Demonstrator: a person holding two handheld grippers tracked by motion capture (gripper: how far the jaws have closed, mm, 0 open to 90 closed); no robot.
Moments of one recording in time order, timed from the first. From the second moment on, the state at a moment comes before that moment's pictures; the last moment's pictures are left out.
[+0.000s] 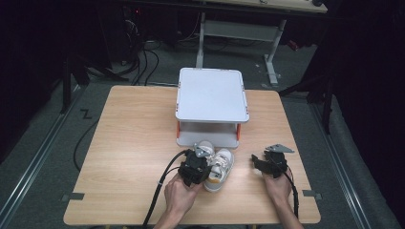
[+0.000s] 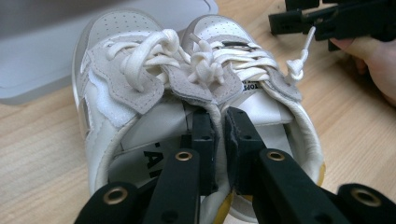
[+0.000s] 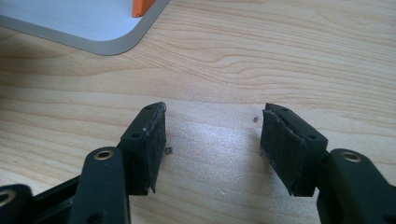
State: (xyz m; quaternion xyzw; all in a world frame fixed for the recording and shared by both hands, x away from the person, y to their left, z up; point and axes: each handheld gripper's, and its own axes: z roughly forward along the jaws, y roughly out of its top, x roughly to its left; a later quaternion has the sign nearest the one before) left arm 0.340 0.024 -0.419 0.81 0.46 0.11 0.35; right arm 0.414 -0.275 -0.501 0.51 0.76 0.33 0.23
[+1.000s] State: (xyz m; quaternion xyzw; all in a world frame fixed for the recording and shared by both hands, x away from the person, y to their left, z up) left arm 0.389 0.028 -0.426 0.79 0.48 0.14 0.36; right arm 0.405 -0.270 -0.454 0.46 0.76 0.41 0.20
